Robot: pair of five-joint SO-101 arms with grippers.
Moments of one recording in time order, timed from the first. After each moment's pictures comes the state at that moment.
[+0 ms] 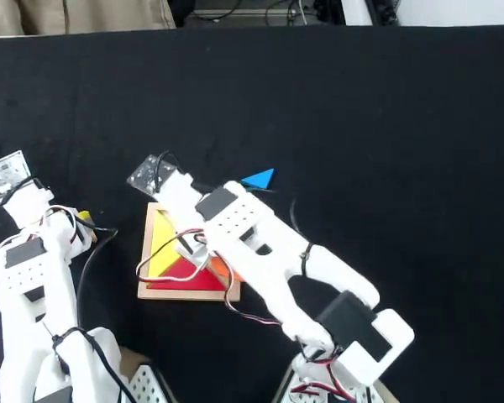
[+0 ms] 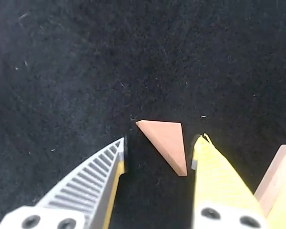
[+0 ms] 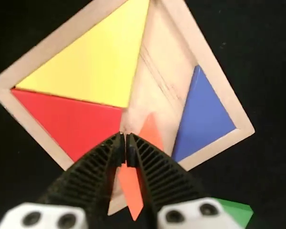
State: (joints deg) left arm -29.7 -38.1 65.2 40.0 2.8; right arm -42.1 0.0 27.8 59.9 11.4
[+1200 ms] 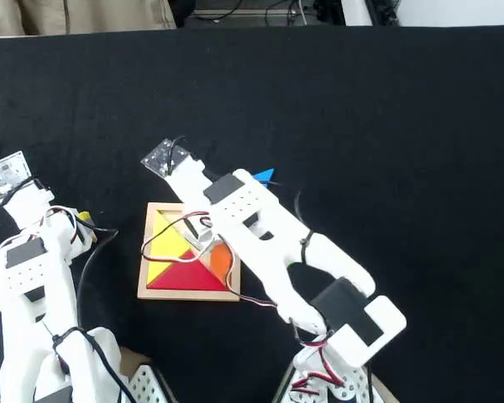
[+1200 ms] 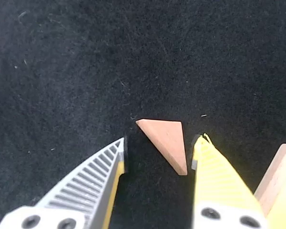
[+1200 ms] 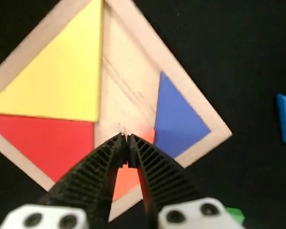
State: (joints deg) left arm -29.7 -38.1 65.5 40.0 2.8; right arm -38.7 5.7 24.6 58.7 11.3
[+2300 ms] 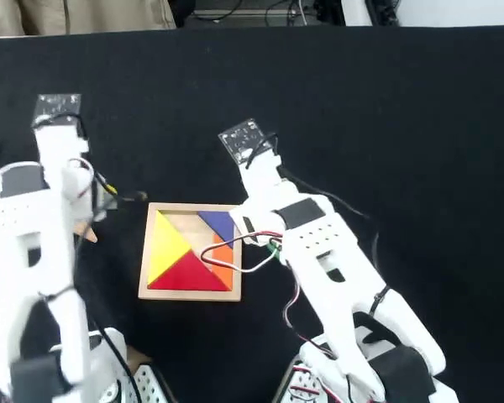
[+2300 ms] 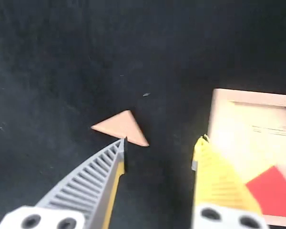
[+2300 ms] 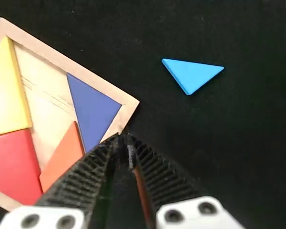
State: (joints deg) left arm -18.8 -22.5 28.3 73.8 -12.0; right arm -23.7 -24.5 49.6 45.8 6.6
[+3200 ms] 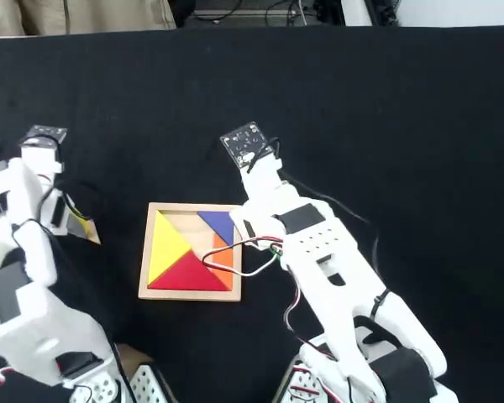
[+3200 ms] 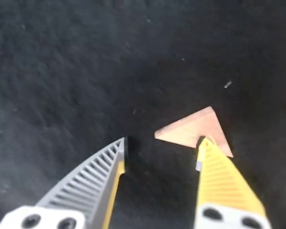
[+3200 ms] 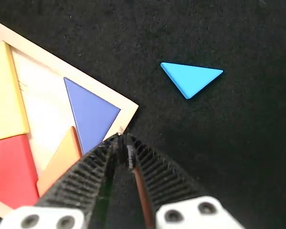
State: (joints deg) left arm -33.2 13.1 20.2 61.7 -36.2; right arm -23.8 -25.1 52.5 41.6 6.5
